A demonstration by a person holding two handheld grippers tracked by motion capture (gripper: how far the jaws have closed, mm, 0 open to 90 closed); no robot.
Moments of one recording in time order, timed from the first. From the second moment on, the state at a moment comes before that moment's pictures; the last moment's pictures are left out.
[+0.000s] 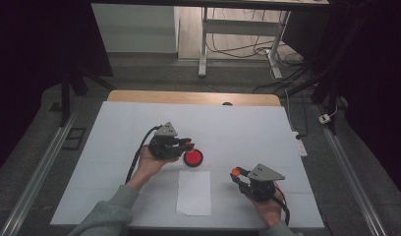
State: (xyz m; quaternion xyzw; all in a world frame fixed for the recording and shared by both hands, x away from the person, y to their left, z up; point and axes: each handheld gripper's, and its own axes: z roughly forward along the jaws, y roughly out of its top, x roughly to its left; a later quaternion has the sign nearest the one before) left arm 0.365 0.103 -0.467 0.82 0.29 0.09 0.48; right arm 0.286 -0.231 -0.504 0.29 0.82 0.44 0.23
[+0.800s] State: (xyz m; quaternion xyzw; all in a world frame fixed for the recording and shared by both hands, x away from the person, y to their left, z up) left arm 0.386 0.094 -0.485 0.83 0.30 0.09 0.46; right arm 0.286 -0.231 -0.503 0.29 0.81 0.45 0.23
